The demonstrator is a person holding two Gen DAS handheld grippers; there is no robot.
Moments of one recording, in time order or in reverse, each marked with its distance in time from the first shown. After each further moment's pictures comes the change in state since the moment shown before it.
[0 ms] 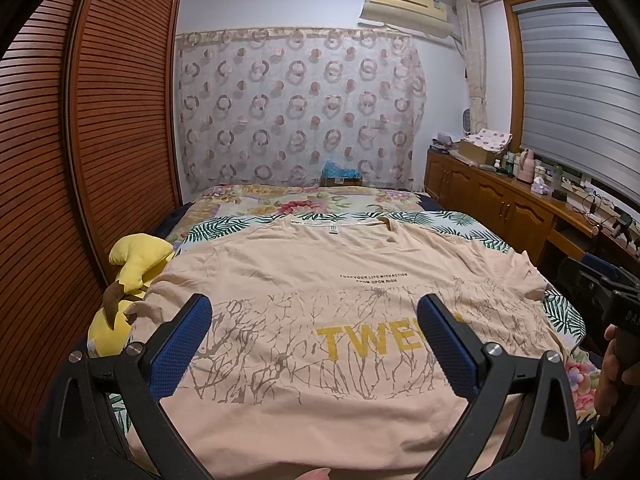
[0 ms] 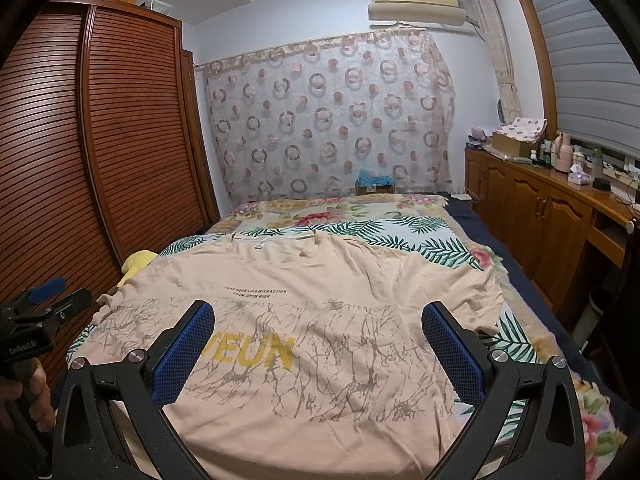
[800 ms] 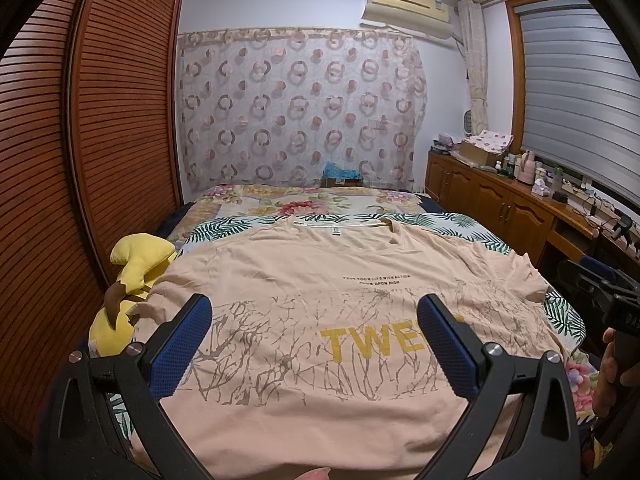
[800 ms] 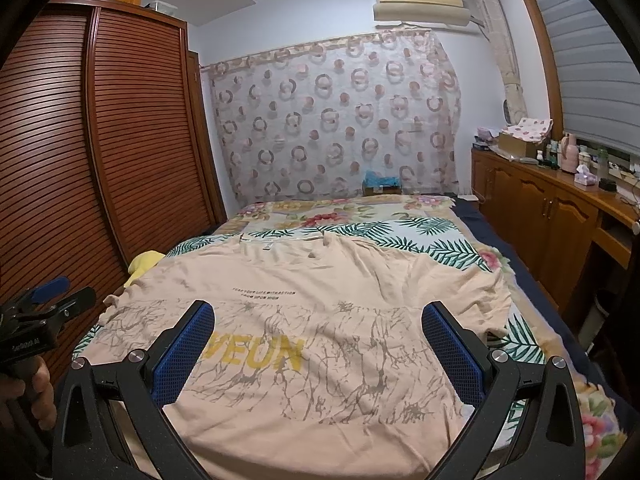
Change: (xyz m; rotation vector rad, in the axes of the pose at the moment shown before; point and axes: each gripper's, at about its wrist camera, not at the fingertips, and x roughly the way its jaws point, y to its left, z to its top) left arm 0.000 0.001 0.001 -0.007 0.001 -0.002; right arm 0.008 -0.003 0.001 0.000 -0.005 0.024
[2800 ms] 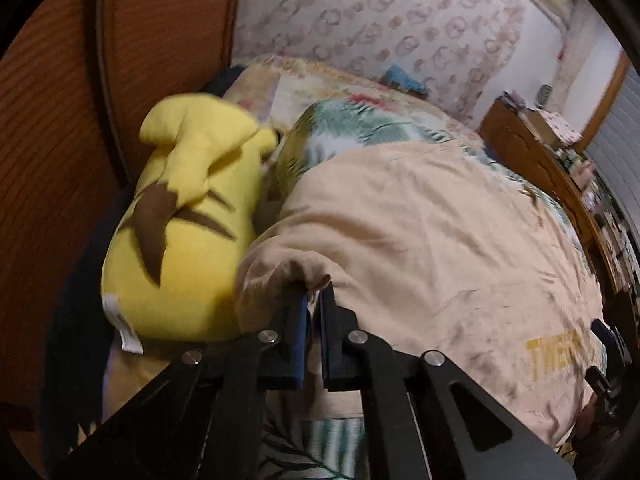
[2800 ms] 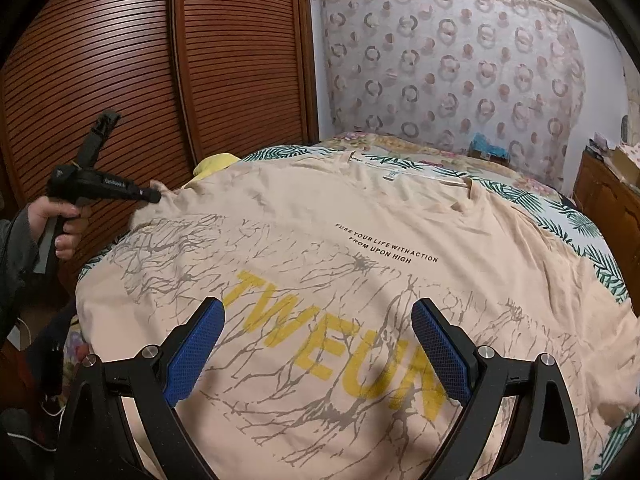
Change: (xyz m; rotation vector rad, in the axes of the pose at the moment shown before) left arm 0.145 0.226 0.006 -0.249 0.444 0.009; right arm 0.149 0.039 0.009 -0.264 0.230 0.293
